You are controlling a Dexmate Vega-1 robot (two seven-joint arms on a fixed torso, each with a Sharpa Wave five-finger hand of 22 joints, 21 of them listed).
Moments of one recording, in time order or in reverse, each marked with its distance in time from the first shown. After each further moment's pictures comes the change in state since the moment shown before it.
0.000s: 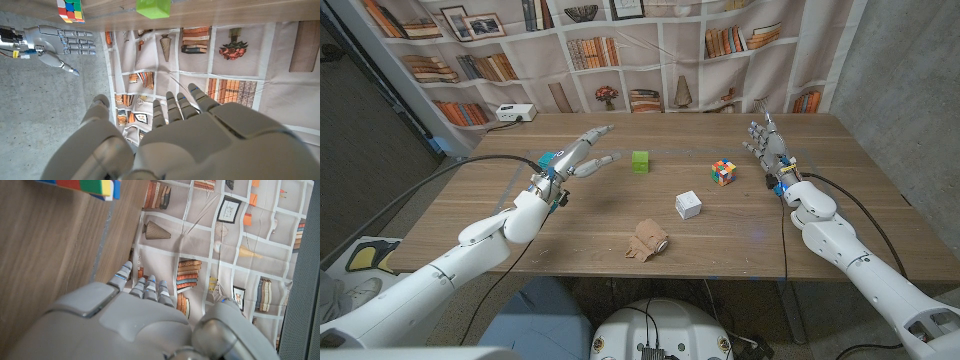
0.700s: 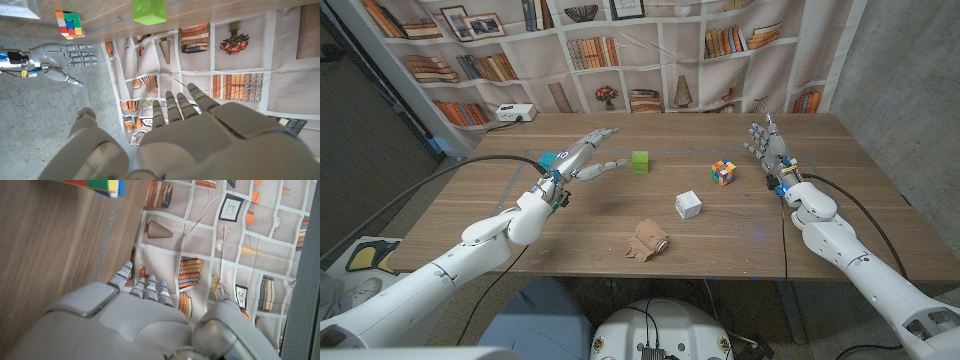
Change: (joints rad) left arm -0.023 0.013 0.041 0.001 0.098 0.041 0.038; left_hand -0.125 -0.107 -0.106 0.053 0.008 -0.002 -0.002 0.009 0.000 0.015 -0.004 0.000 0.000 0.006 -0.005 0.000 0.006 0.009 -0.009 0.000 0.000; right arm 0.010 0.008 0.000 0.033 0.007 0.008 0.017; right_hand 0.000 0.000 0.000 0.000 0.000 0.000 0.000 0.000 0.000 0.000 0.000 0.000 0.000 0.000 0.000 0.000 0.000 0.000 0.000 0.000 0.000
